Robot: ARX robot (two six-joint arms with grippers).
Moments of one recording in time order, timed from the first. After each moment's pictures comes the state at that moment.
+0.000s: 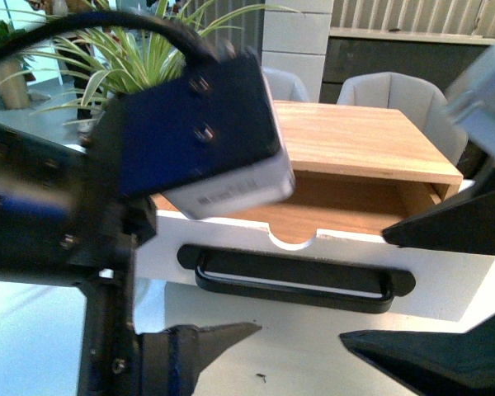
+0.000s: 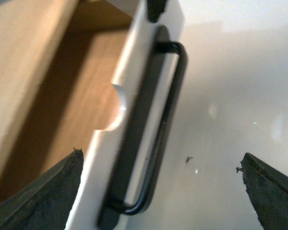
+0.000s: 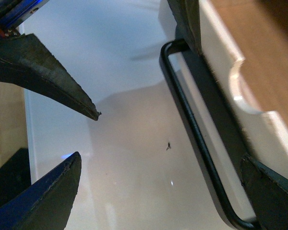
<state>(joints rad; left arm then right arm) -0.42 1.35 0.67 0.23 0.46 0.84 0.28 1.11 0.56 0.07 -0.50 -0.48</state>
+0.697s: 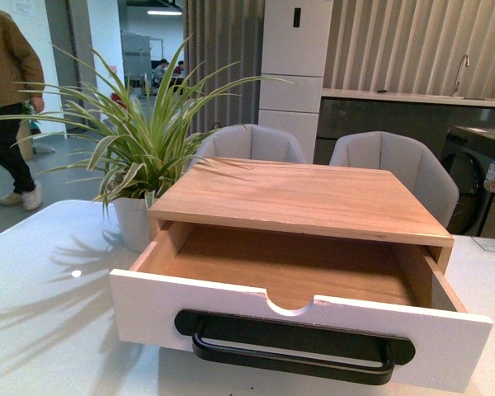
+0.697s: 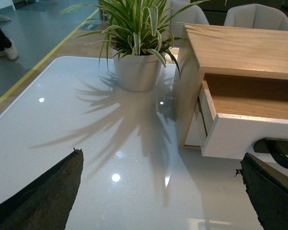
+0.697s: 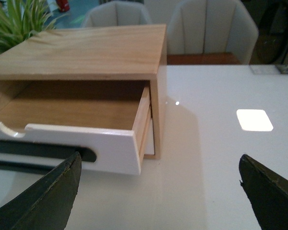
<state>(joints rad) -0.16 0.72 0.15 0.48 -0.08 -0.04 0.32 0.46 0.15 0.23 0.29 0.07</state>
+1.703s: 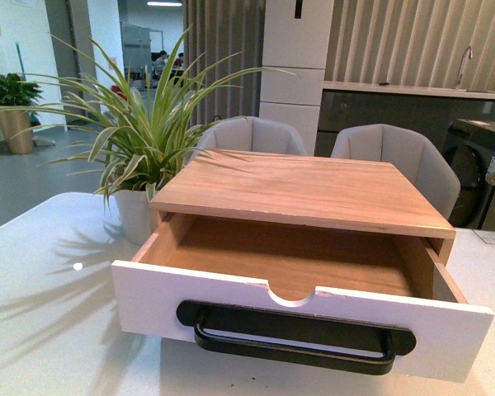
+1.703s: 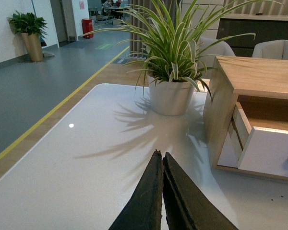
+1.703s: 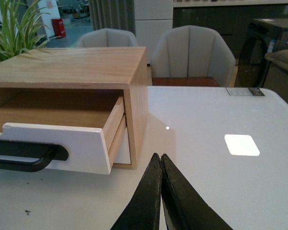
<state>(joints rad) 0.00 0.24 0.01 0.24 0.00 -0.01 0.00 0.01 0.02 0.00 0.00 0.00</state>
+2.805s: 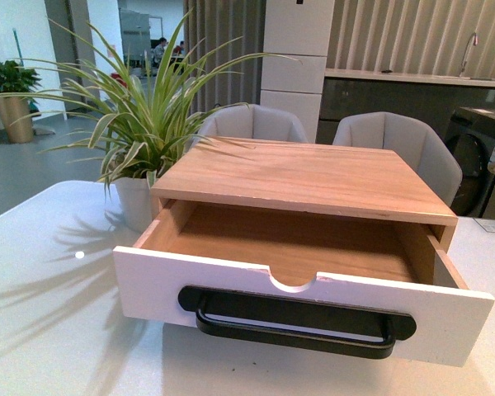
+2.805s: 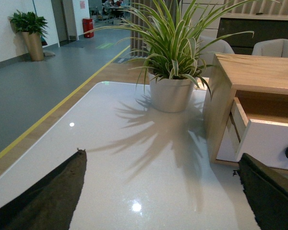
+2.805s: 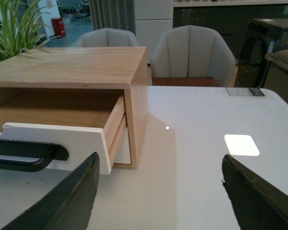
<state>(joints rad) 0.00 0.01 0.01 0.00 0.00 -0.01 0.00 0.01 0.02 0.00 0.00 0.00</state>
